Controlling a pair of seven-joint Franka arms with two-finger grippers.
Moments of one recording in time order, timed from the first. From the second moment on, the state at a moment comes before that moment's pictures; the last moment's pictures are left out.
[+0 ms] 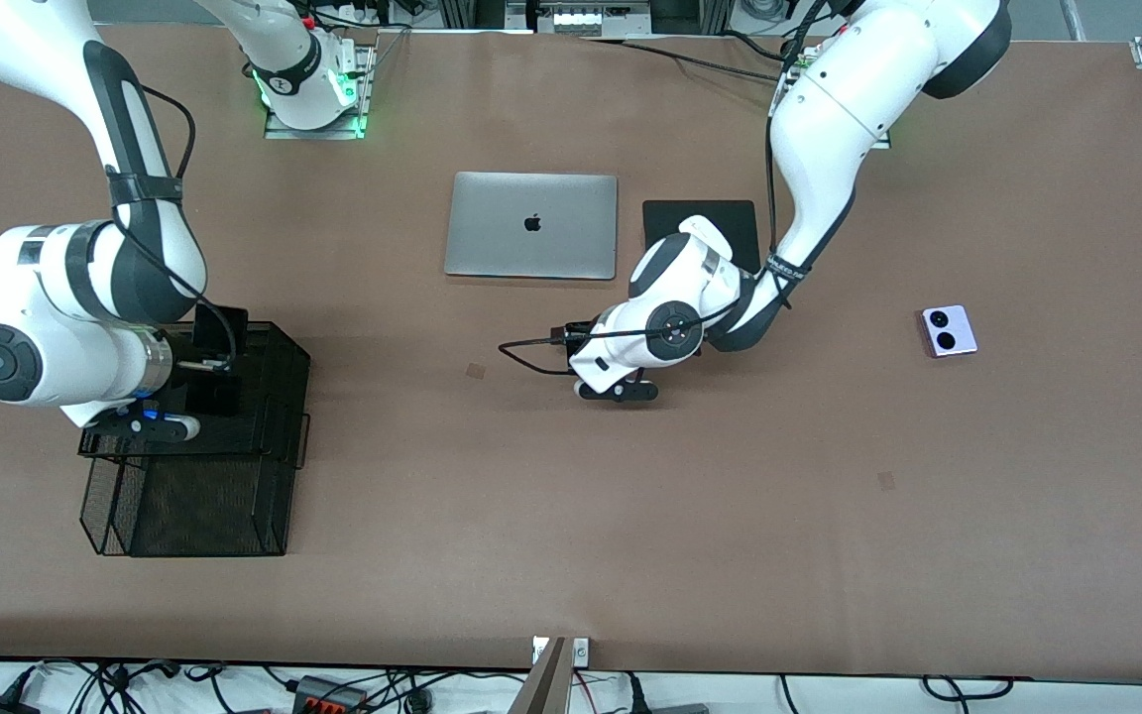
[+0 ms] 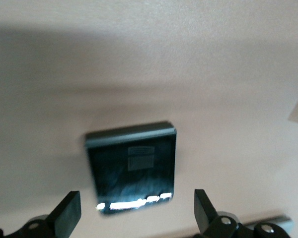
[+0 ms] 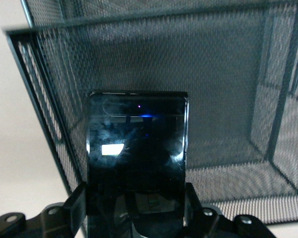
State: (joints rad) left arm -0.33 0.85 -0.40 -1.45 -0.16 2.14 -0.56; right arm 0.07 0.49 -0.03 -1.59 -0.02 1.82 0.13
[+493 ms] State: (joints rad) left arm -0.17 0.64 -0.34 -1.43 0.16 1.69 -0.55; right arm 0.07 0.54 -0.03 -1.58 -0.03 1.92 0.11
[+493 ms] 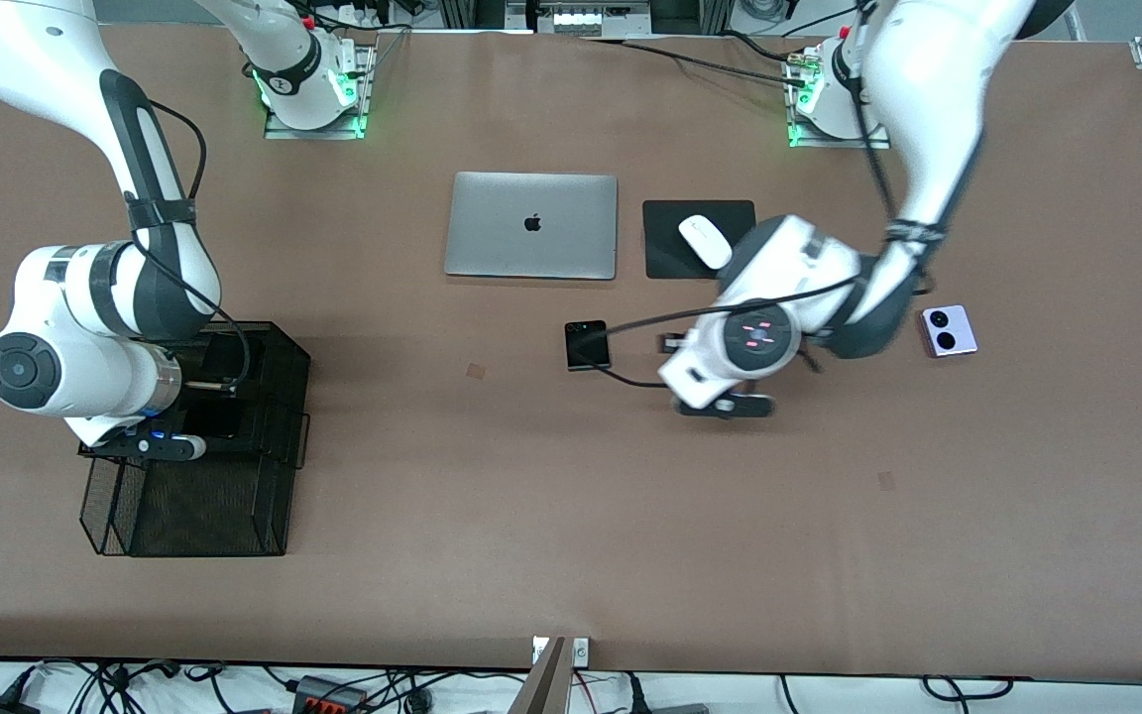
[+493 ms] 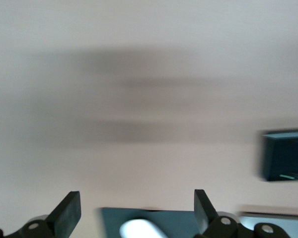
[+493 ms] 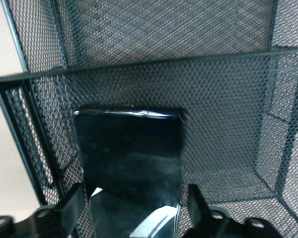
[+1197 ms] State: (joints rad) left arm 0.23 0.65 -0.33 -1.54 0.23 1.55 -0.29; right arm 0.31 0.56 0.12 -1.50 -0.02 2.01 0.15
